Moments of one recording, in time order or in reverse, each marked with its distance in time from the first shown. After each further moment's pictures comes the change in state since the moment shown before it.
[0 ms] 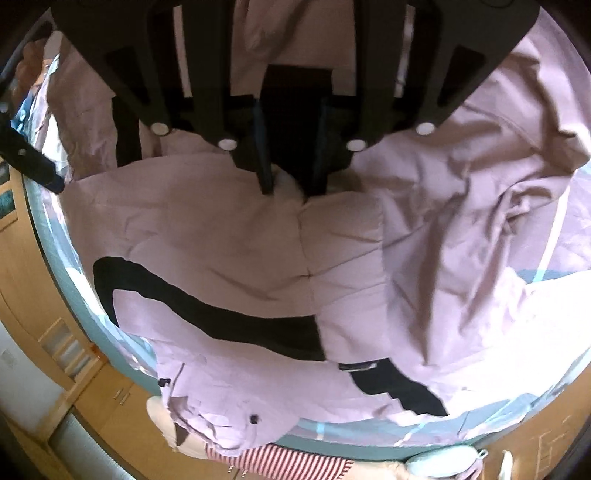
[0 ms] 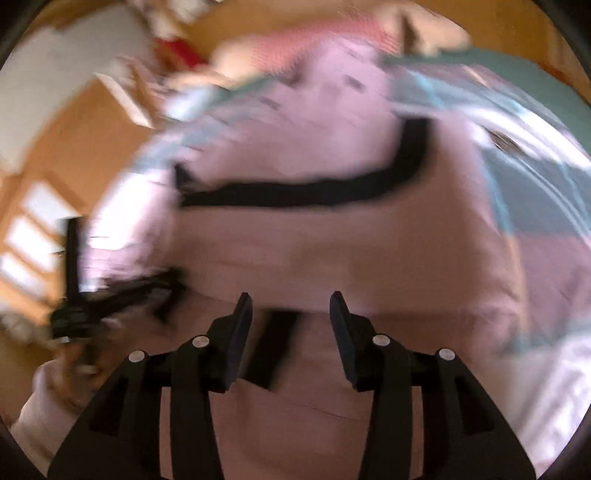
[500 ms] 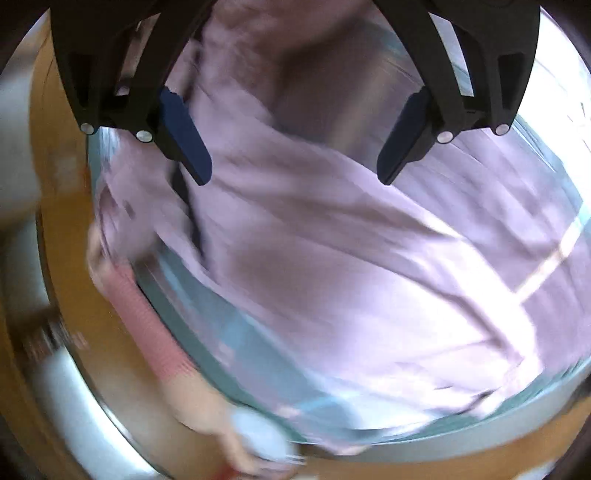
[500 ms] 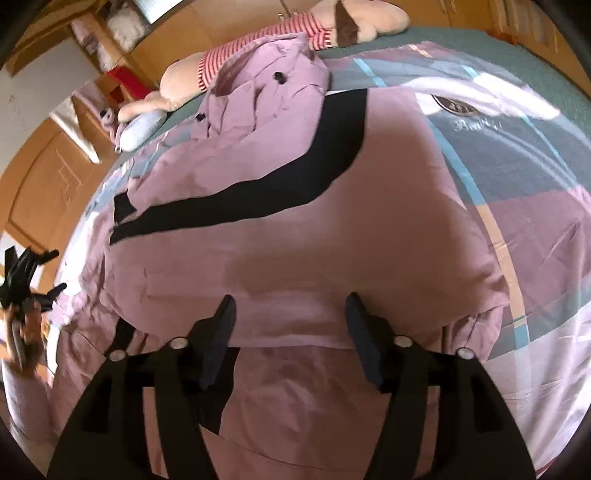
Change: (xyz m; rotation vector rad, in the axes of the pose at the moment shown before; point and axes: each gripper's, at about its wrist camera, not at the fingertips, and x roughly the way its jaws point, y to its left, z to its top) left arm -0.072 0.282 0.066 -0.639 -0.190 -0.034; right arm 0.040 -0.045 -0.008 0.137 0.037 -0.189
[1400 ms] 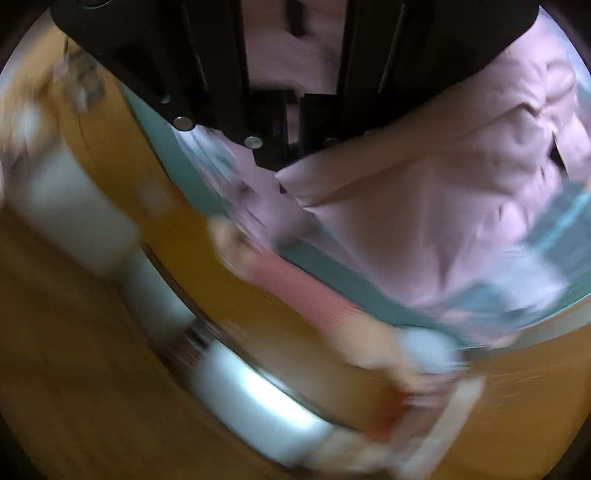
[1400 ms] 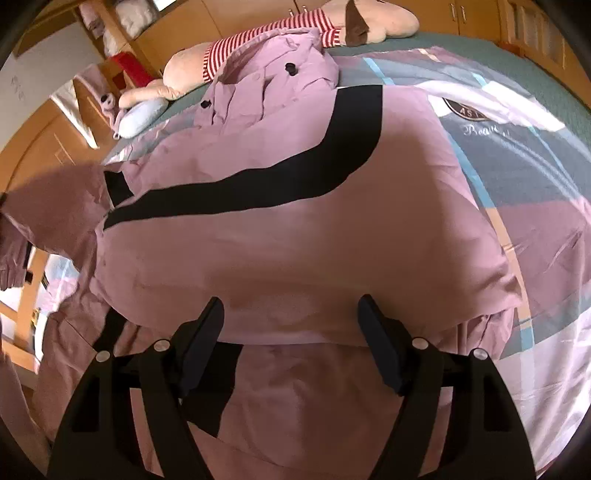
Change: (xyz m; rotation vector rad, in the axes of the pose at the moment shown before) left arm -0.103 -0.153 -0.088 0.504 -0.185 -0.501; right arm 0.008 0.000 0.001 0.025 0.009 0.015
